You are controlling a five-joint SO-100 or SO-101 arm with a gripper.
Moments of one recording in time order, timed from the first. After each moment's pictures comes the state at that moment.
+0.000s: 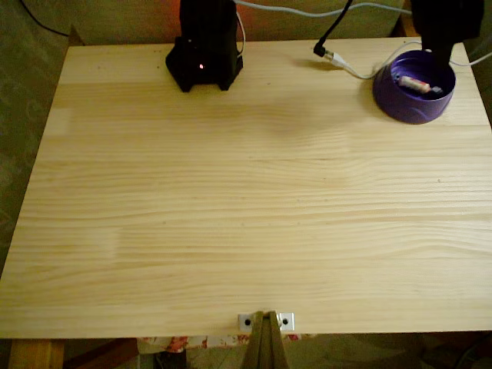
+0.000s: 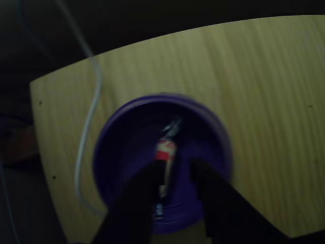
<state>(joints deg) -81.2 77.9 83.6 51.8 -1.8</state>
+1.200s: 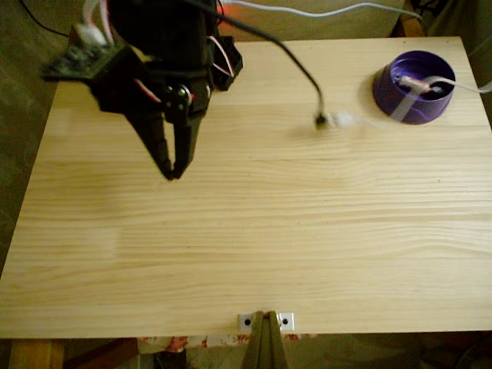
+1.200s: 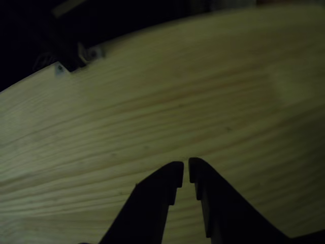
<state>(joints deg) -0.7 153.8 152.1 47.7 9.1</state>
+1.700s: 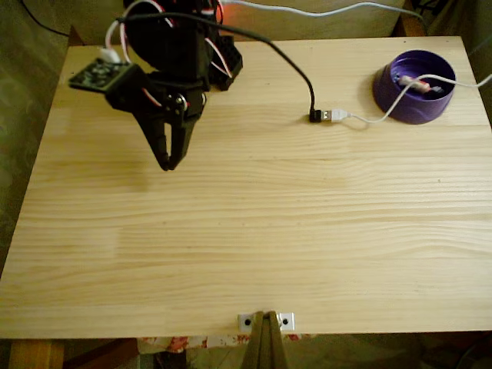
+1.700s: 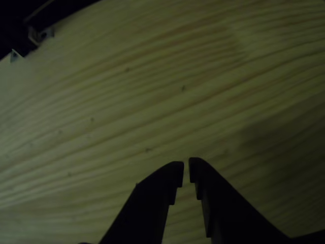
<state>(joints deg) 5.6 177.6 172.3 51.2 6.8</state>
